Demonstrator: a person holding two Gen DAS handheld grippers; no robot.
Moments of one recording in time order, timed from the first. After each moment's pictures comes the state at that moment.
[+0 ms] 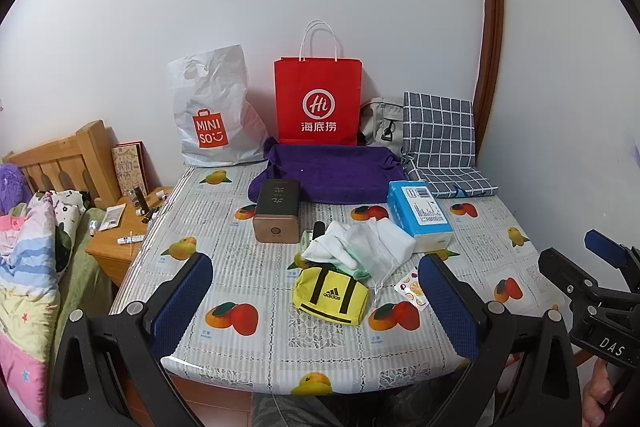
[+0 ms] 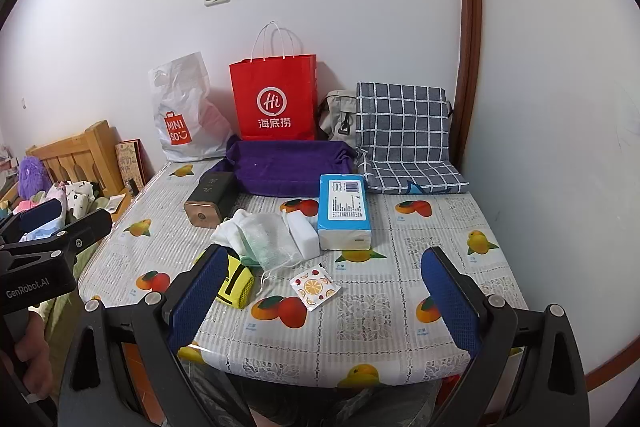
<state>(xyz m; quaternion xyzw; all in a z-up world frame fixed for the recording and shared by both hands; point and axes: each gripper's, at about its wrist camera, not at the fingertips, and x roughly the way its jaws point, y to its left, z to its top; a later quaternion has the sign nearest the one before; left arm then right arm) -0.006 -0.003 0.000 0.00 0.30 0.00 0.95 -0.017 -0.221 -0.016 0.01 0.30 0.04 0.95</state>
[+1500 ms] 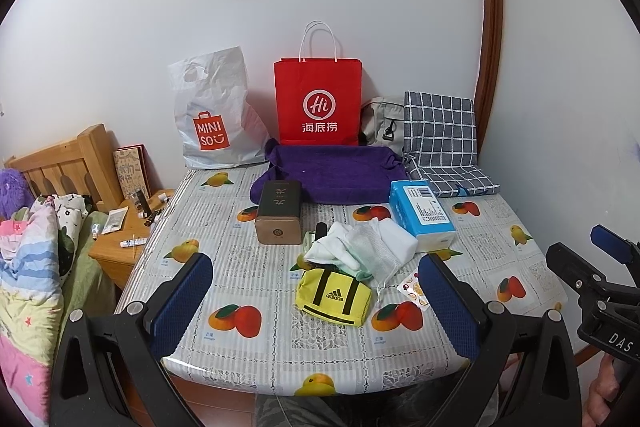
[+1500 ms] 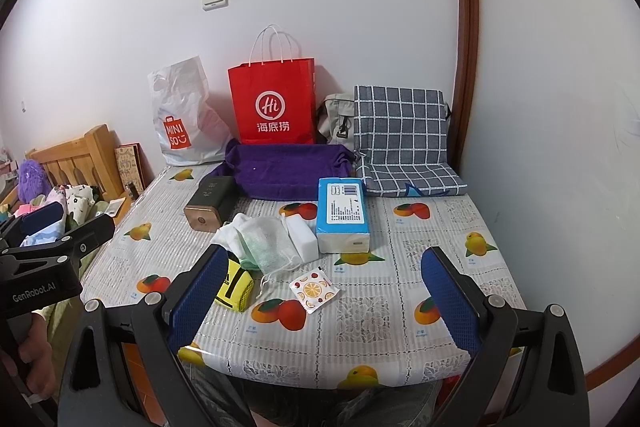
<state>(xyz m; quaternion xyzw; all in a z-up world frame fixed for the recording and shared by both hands) -0.007 0.000 -0.001 -0.01 0.30 0.00 0.95 -0.017 -0.224 -0.012 0.01 0.30 0.04 0.95</state>
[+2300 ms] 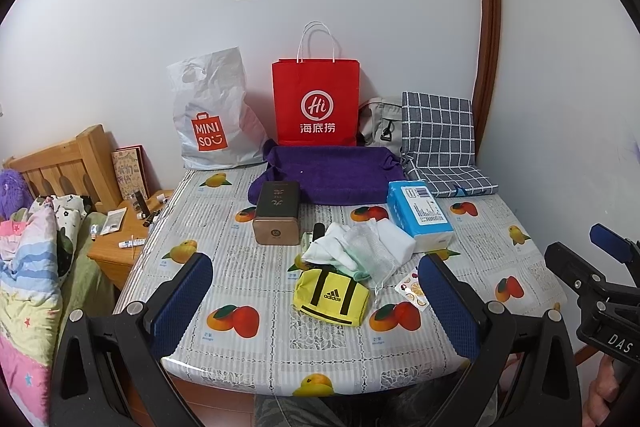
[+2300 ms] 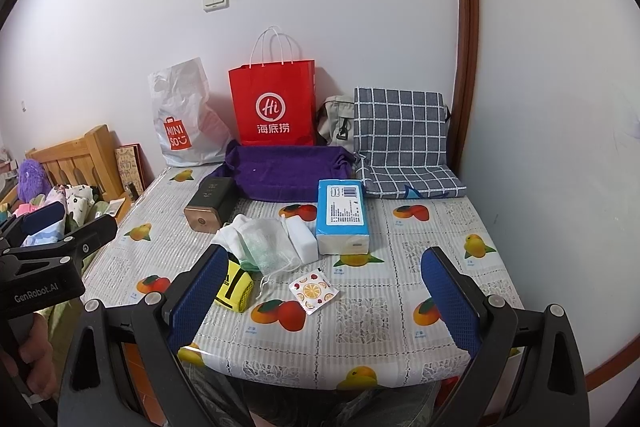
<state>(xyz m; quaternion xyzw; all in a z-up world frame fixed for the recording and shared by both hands) -0.004 0.002 0.003 0.00 0.30 0.00 0.95 -0.018 -0.223 -0.011 0.01 0.30 0.04 0.95</state>
